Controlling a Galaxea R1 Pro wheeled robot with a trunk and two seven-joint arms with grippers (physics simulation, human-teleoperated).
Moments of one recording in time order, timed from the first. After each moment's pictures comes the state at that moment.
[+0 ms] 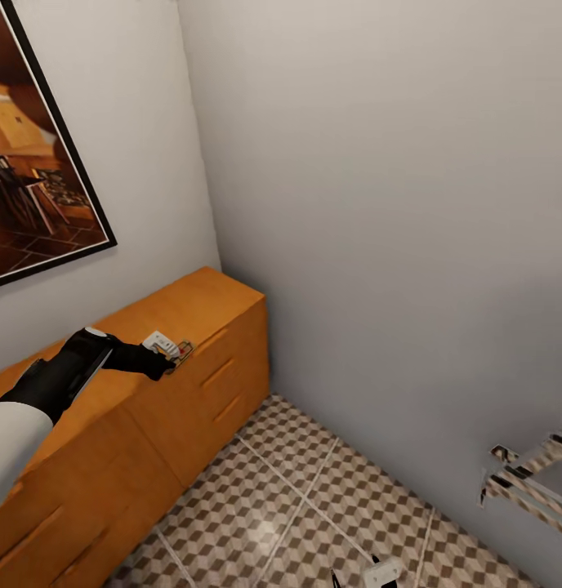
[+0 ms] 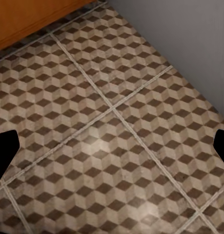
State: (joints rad) left arm -1.02 0.40 -0.36 -0.80 -0.09 0.60 -0.88; right arm -0.37 0.07 0.16 -0.01 0.15 -0.69 -0.08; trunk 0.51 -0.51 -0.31
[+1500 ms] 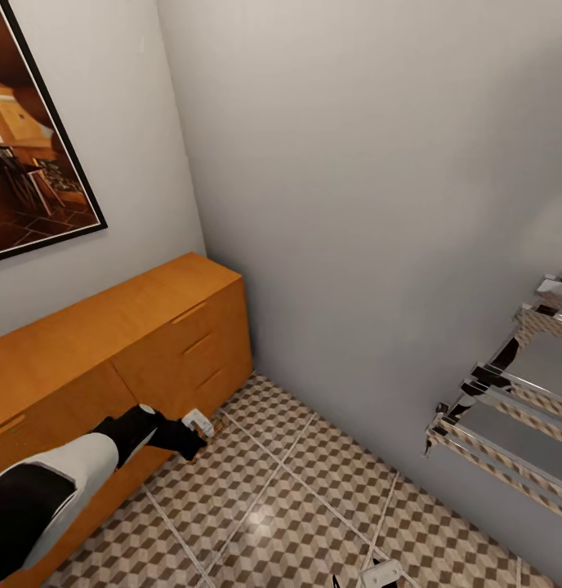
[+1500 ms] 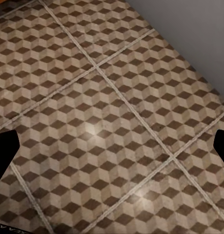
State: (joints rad) left arm -1.01 0.13 -0.47 -0.08 -0.09 0.15 -0.77; right arm -0.37 0.07 0.16 -0.01 0.15 -0.66 -0.08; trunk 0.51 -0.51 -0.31
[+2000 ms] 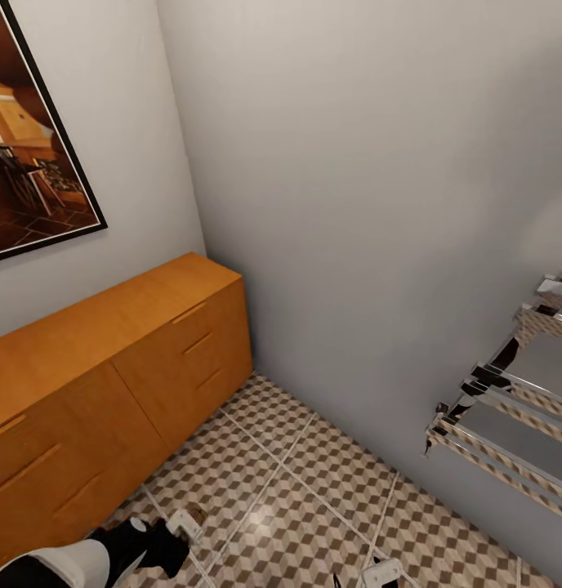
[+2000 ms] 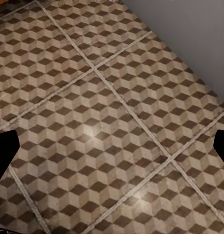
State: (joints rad) left arm -0.70 0.07 -0.47 0.07 -0.09 -0.02 -0.39; right arm -0.37 0.07 0.16 -0.02 0.15 -0.66 -0.09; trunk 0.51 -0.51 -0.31
